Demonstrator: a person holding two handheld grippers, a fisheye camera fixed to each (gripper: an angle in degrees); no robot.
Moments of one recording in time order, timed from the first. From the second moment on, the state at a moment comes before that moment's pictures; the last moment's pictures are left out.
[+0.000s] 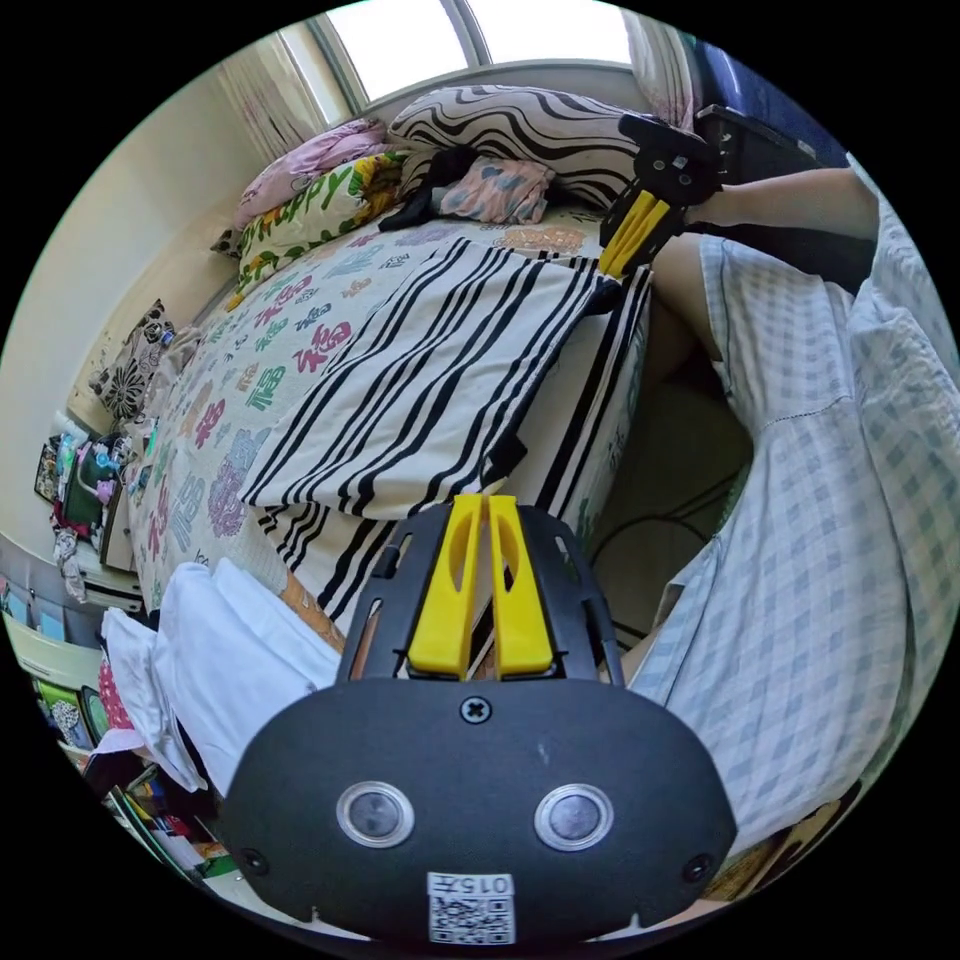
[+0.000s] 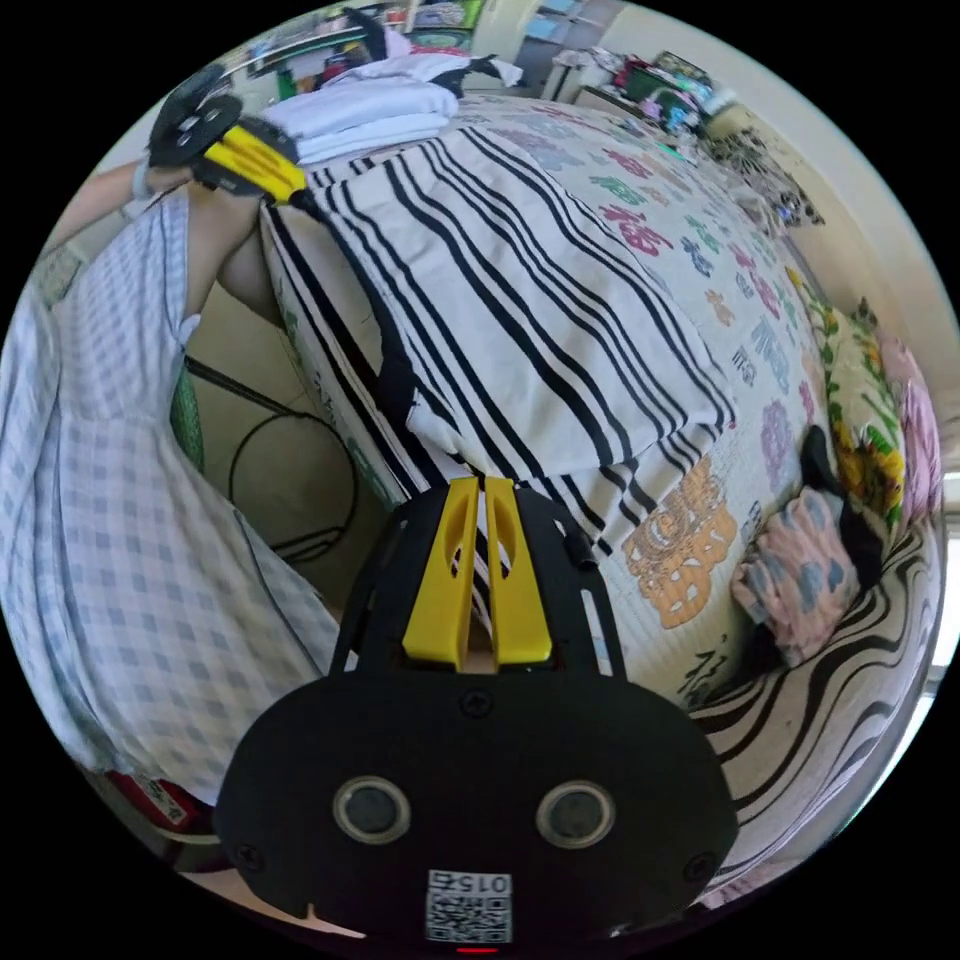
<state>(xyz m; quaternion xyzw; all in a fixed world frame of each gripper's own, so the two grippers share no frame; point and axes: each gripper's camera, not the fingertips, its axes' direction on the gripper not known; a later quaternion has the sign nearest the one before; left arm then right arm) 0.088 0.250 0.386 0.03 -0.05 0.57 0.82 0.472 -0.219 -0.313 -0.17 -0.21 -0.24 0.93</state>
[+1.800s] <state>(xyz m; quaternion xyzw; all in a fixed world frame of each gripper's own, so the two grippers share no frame) -0.185 -0.101 0.333 -0.05 0.16 0.00 0.99 0.823 -0.325 0.010 -0.24 -0.45 0.28 0.81</state>
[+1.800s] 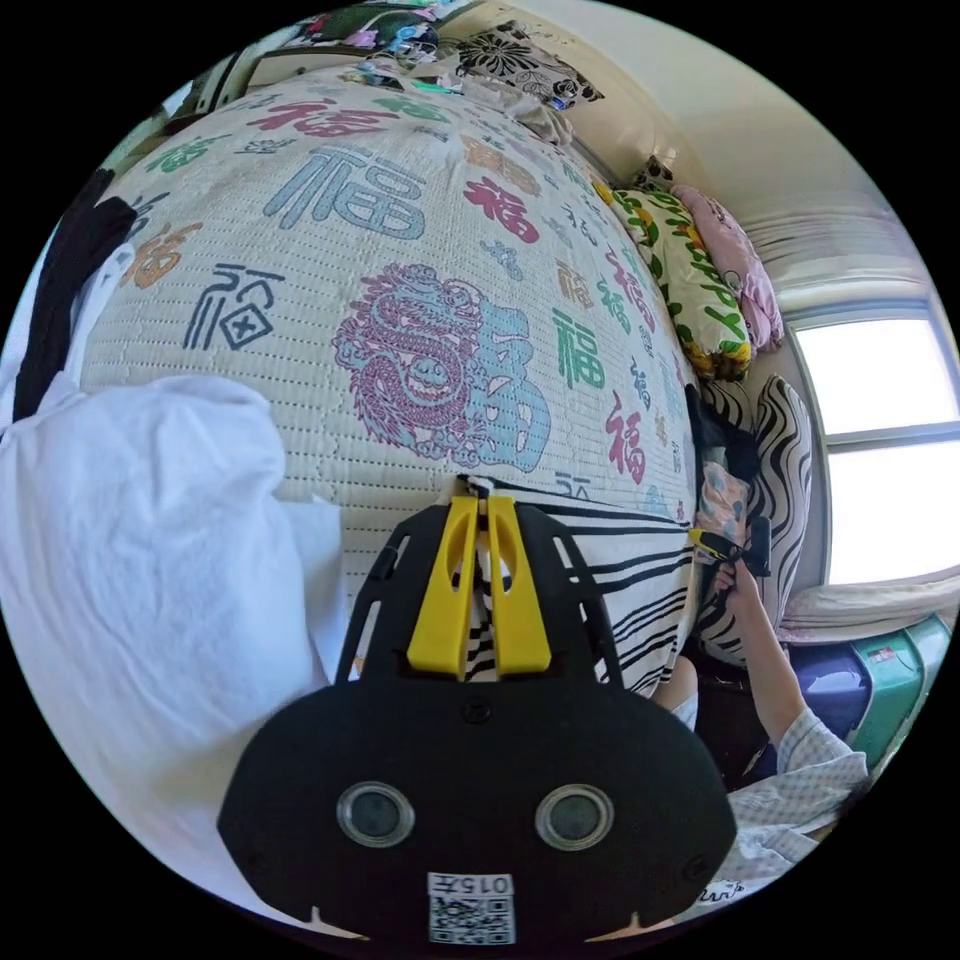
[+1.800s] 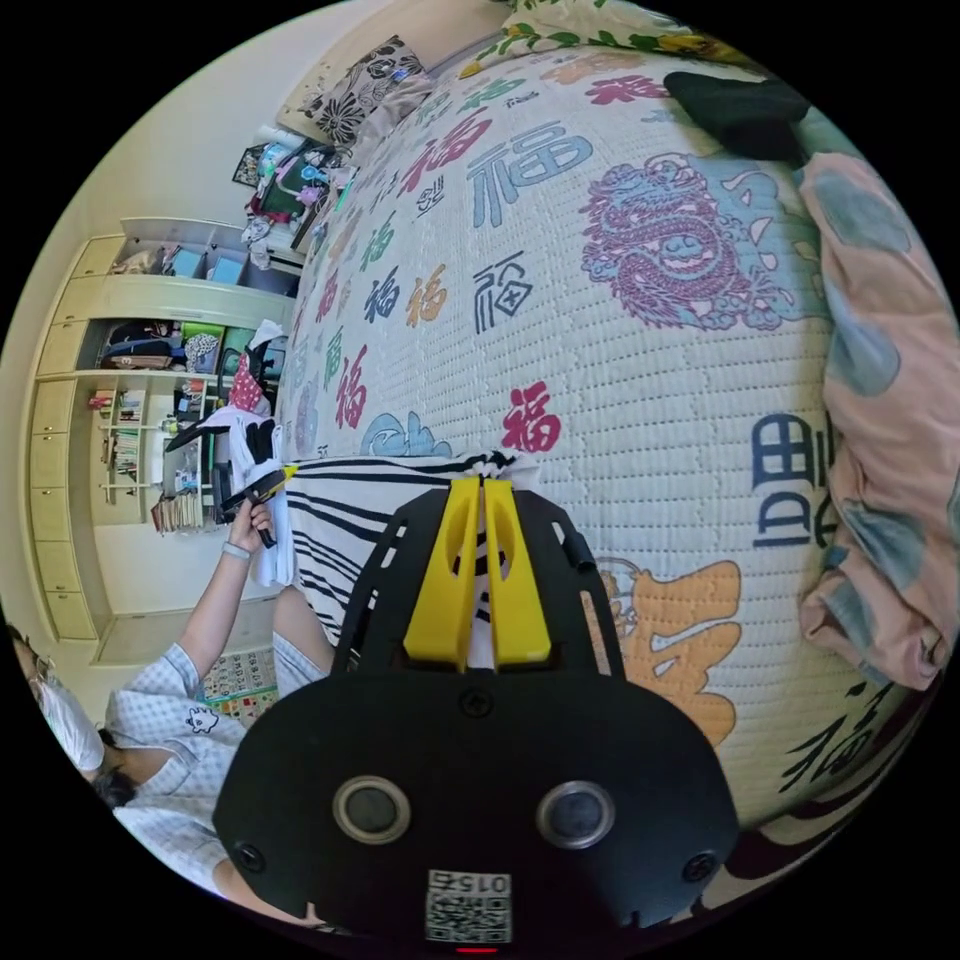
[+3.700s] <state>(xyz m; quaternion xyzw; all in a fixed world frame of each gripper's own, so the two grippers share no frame) -0.233 0.226 0.231 0.06 -0.02 -0.21 0.98 0.550 -0.456 -0.055 -0.22 -0.55 0.03 0.81</state>
